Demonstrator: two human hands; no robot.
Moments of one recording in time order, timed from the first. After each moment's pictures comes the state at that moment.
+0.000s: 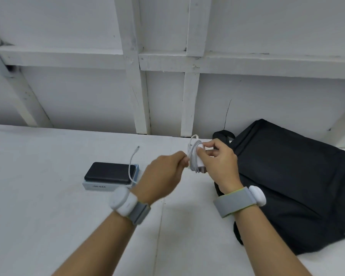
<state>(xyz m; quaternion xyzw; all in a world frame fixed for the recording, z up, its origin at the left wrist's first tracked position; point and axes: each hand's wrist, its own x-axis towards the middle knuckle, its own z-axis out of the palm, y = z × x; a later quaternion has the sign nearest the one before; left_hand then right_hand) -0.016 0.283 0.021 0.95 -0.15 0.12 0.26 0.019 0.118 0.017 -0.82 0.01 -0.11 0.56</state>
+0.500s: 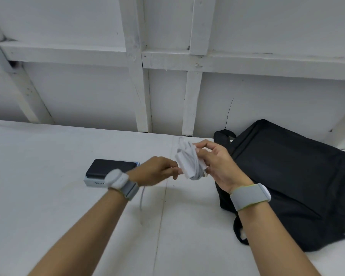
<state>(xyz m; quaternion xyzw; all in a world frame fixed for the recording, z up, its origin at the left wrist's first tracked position) 0.017 0.324 0.002 0.93 -0.21 -0.09 0.27 0.008 0.118 0.039 -0.66 -0.09 0.13 0.74</state>
